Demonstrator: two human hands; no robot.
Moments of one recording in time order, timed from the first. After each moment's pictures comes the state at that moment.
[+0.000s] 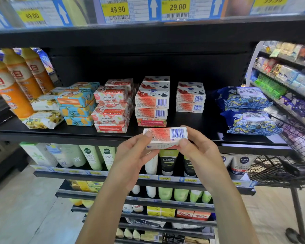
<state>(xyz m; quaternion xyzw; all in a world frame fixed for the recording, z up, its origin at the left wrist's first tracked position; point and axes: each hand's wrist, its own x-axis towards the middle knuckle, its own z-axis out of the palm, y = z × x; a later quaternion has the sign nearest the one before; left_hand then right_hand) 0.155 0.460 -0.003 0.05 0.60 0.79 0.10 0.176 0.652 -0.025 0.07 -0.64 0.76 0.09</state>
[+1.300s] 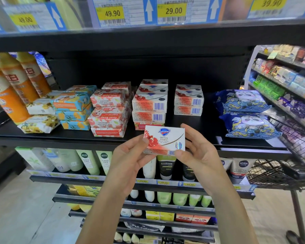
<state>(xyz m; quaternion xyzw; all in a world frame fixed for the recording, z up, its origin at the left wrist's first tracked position) 0.145 0.462 -0.009 0.04 0.59 0.80 0.08 0.166 0.662 -0.031 0.10 -0.67 0.73 0.09</state>
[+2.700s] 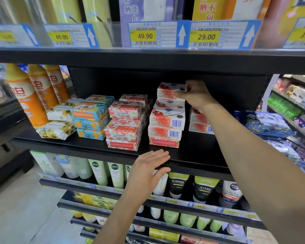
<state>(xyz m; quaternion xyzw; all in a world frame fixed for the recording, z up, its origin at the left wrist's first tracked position) 0.085 0.449 -0.073 0.28 0.86 0.36 -0.25 -0.064 0.659 0.098 0.01 -0.87 0.46 0.15</state>
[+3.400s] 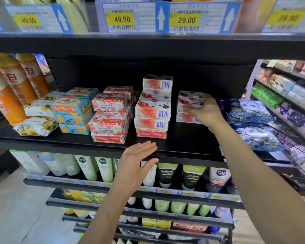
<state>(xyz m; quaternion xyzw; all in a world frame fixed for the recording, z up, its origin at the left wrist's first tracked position) 0.086 0.452 -0.076 0.26 0.86 0.37 -0.25 -0.020 0.731 0.020 -0.08 -0.87 0.45 0.19</state>
